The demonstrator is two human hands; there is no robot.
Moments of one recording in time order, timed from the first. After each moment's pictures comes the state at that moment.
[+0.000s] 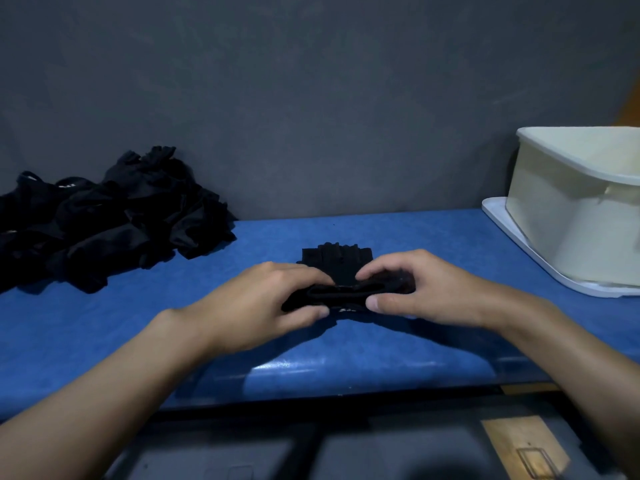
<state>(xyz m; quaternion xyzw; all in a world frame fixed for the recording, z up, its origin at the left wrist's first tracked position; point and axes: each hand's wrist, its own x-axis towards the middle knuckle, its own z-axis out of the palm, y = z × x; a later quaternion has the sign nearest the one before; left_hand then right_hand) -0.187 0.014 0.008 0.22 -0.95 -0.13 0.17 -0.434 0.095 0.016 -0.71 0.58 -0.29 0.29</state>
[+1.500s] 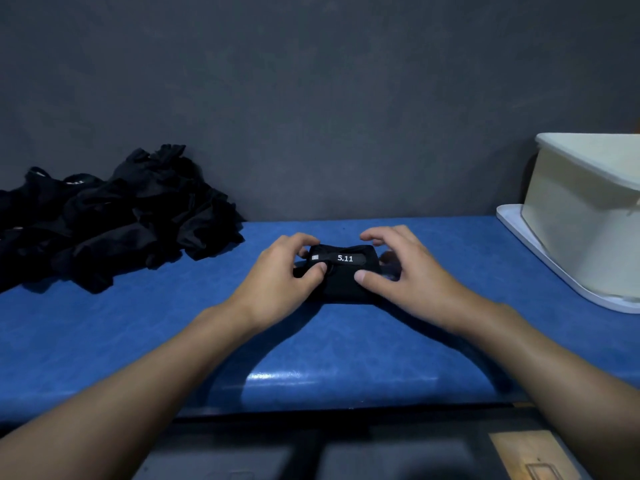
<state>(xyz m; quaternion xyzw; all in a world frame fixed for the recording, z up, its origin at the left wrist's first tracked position) -0.212 -0.023 -0.018 0.41 -0.82 -0.24 0.33 -0.418 0.052 -0.010 -0.68 0.60 -0.40 0.12</state>
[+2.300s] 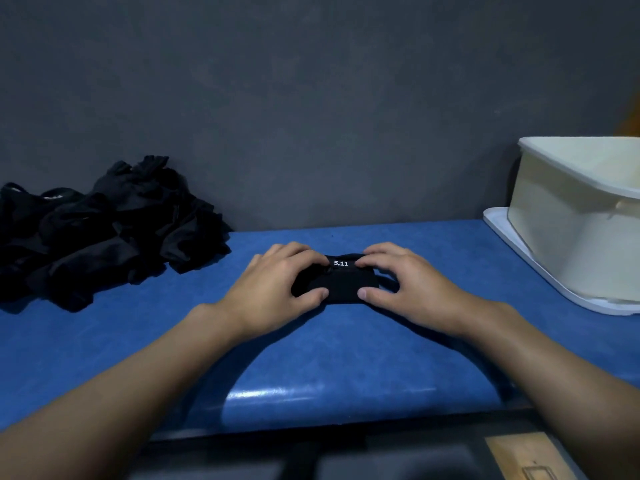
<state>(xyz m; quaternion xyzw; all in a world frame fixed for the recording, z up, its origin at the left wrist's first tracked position) -0.218 -0.033 -0.011 0.34 -0.91 -0.07 0.21 -0.446 0.047 -0.014 -0.72 0.63 -0.27 0.08</state>
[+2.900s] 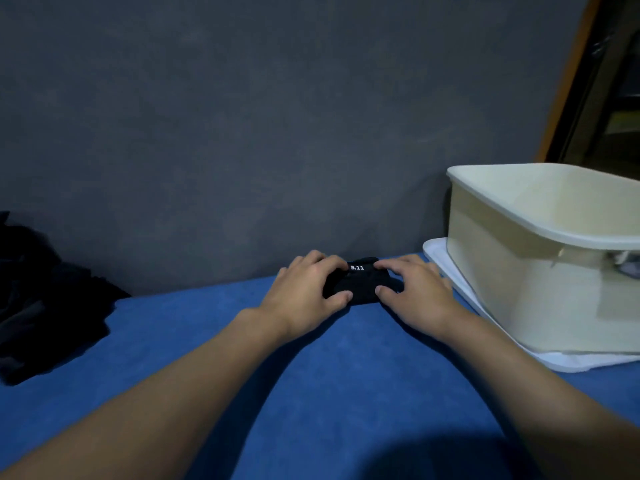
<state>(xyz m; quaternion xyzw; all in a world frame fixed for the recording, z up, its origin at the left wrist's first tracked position) -0.402 -0.101 -0.016 0.30 -0.92 -0.11 0.22 -0.567 0.008 -0.016 -0.51 0.81 -0.28 0.02</state>
